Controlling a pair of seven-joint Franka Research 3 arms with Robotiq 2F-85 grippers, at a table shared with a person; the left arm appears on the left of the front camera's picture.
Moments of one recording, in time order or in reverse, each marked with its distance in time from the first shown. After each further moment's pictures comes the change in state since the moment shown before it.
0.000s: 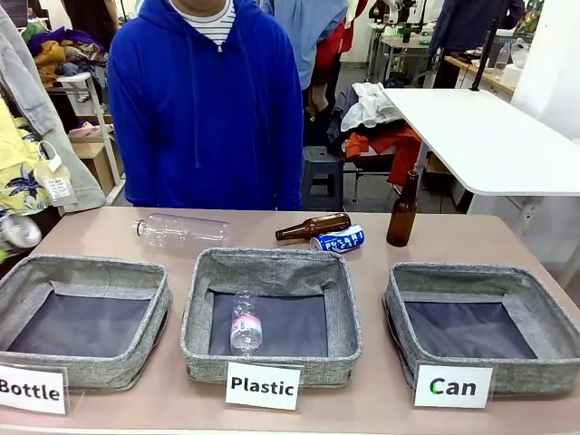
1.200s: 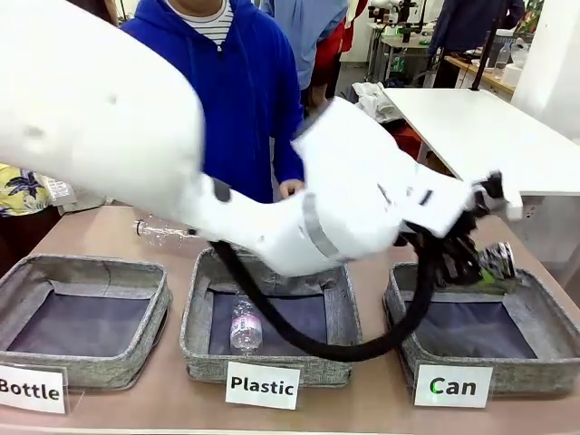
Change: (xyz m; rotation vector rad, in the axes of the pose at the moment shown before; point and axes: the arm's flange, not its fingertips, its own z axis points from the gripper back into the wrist) left arm 0.428 -0.054 -0.520 0.005 -0.086 -0.456; right arm -0.022 0.013 0.175 -0.207 0.246 0.342
